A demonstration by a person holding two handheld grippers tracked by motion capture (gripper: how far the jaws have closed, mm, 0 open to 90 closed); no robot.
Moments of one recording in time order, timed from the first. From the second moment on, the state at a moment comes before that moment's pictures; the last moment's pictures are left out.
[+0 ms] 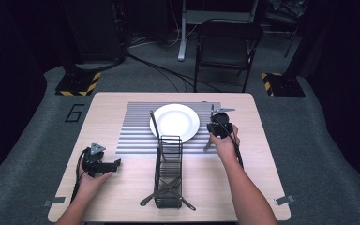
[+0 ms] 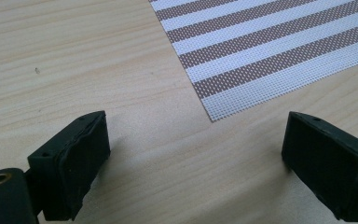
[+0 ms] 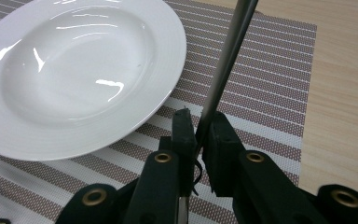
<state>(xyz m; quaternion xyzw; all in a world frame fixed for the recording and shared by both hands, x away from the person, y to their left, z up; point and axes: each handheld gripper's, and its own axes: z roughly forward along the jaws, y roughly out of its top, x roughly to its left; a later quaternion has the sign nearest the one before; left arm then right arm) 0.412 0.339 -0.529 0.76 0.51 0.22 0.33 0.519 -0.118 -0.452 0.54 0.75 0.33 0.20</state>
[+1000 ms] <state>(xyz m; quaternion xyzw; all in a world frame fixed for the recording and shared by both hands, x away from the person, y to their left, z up) 0.412 0.339 -0.529 0.76 0.51 0.22 0.33 0.554 -0.126 -0.475 0.67 0.65 0.35 0.11</state>
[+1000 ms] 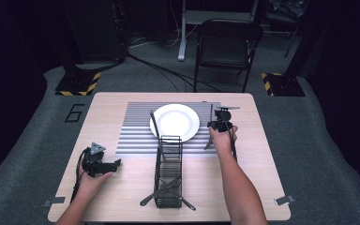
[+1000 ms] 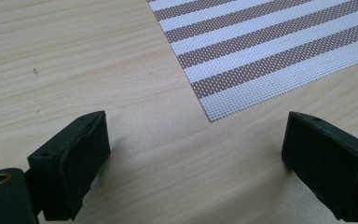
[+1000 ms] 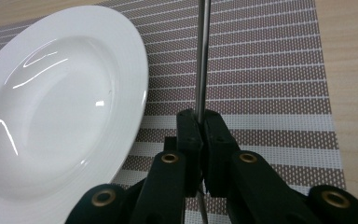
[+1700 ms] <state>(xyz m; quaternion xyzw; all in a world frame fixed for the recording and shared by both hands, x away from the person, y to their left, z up) 0.412 0.338 -0.529 0.76 0.51 0.22 0.33 0.567 -0.133 -0.492 0.69 0.61 0.36 0.10</state>
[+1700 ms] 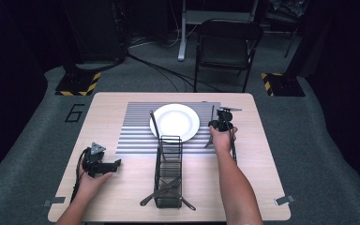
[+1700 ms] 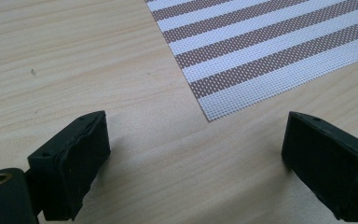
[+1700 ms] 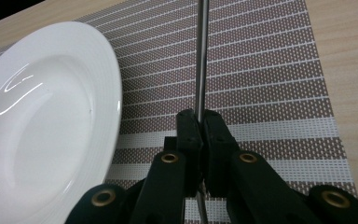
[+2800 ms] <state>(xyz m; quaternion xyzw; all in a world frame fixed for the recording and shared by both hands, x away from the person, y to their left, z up) 0.412 0.338 -0.529 0.77 0.51 0.22 0.33 0.576 -0.125 -0.507 0.71 0.61 0.33 0.11</state>
